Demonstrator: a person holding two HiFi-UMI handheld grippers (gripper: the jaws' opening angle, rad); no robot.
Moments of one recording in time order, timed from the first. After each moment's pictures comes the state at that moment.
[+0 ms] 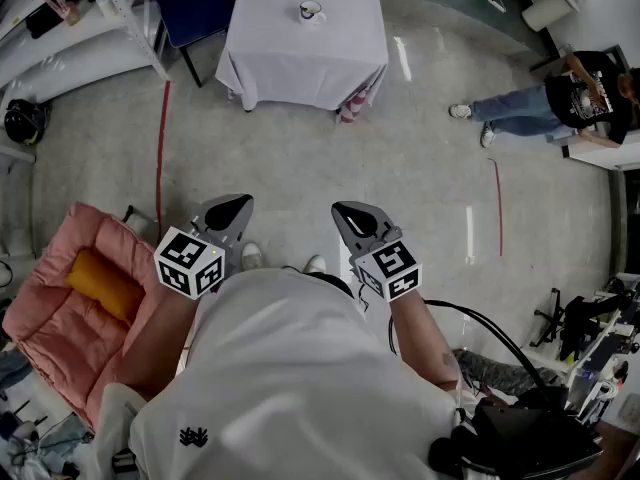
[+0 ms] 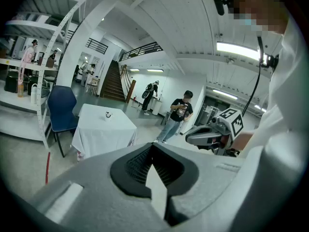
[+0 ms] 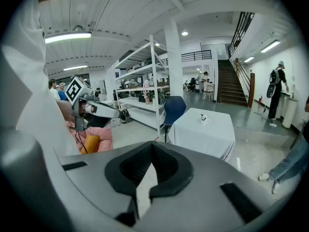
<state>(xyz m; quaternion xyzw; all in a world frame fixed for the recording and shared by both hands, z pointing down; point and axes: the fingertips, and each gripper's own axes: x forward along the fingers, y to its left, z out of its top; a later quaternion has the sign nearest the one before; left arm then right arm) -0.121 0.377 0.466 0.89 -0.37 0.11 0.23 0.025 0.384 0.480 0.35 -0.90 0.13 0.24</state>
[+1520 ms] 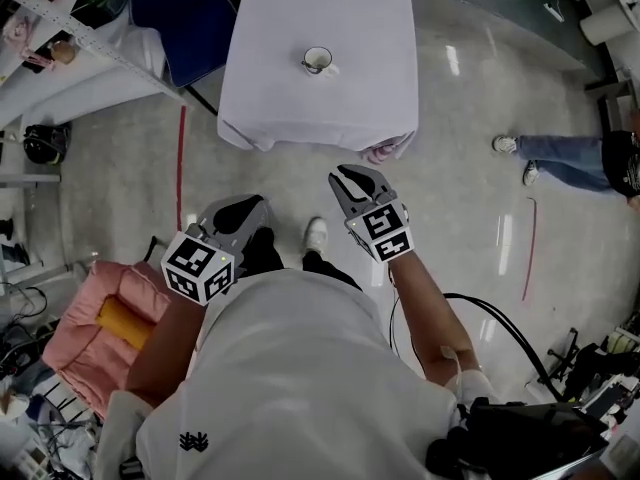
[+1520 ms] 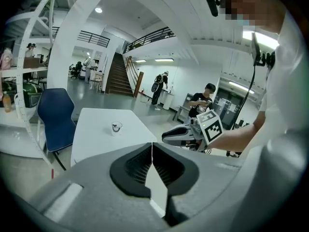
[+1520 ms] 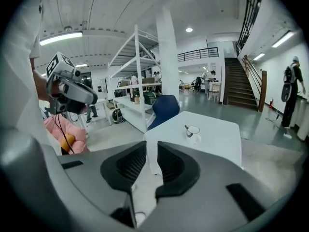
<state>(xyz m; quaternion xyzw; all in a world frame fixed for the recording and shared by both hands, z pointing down) -0.070 0.009 0.486 0.87 -0.40 0.17 0.24 0.046 -0.053 0.557 0.31 -0.91 0.12 0.24</state>
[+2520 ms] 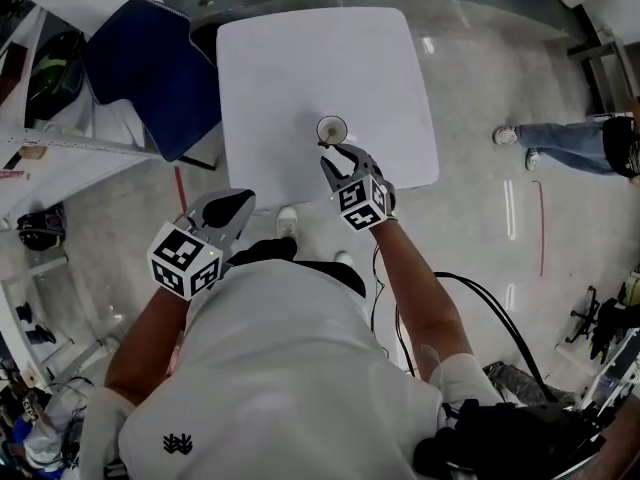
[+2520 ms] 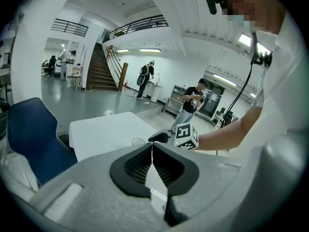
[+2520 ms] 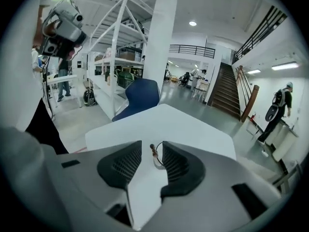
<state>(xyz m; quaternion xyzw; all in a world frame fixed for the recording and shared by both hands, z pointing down) -0.177 -0.264 0.497 0.91 -0.27 0.22 0.21 -0.041 -0.333 0.657 0.41 -0.84 0.06 0.35</state>
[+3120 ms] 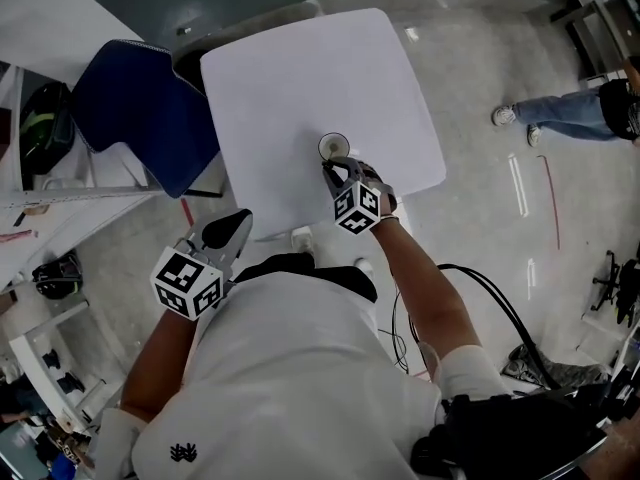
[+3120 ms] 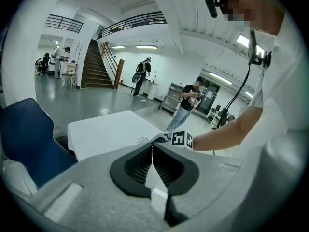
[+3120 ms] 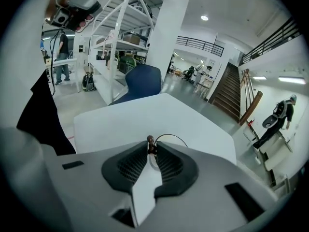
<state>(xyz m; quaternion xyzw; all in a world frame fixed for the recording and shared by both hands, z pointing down) -0.193 -0.304 0.509 0.92 -0.24 0.23 0.22 -0.044 -0.362 0.711 0.40 -0.81 0.03 0.42</state>
